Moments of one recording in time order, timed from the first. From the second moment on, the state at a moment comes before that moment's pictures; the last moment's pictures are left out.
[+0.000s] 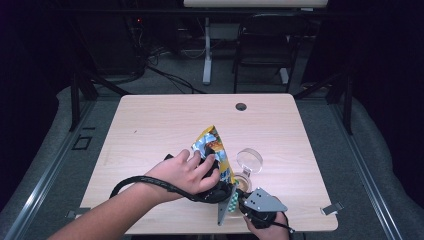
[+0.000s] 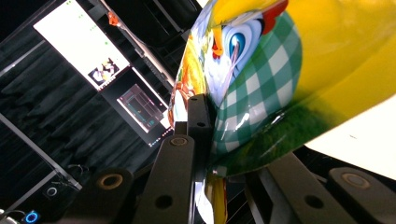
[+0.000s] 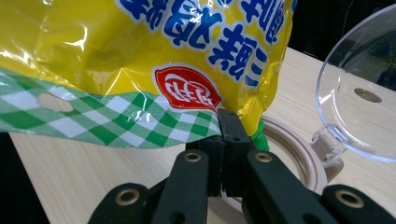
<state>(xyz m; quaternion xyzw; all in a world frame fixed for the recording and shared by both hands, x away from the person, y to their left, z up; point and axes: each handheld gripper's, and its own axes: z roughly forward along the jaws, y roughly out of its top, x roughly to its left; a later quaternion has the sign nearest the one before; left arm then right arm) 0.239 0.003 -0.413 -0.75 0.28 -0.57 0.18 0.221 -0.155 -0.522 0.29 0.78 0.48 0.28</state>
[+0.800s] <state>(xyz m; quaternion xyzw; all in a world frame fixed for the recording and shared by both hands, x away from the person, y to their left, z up) 0.242 0.008 -0.418 -0.76 0.28 -0.56 0.16 0.220 -0.154 -0.522 0.29 0.78 0.48 0.28</state>
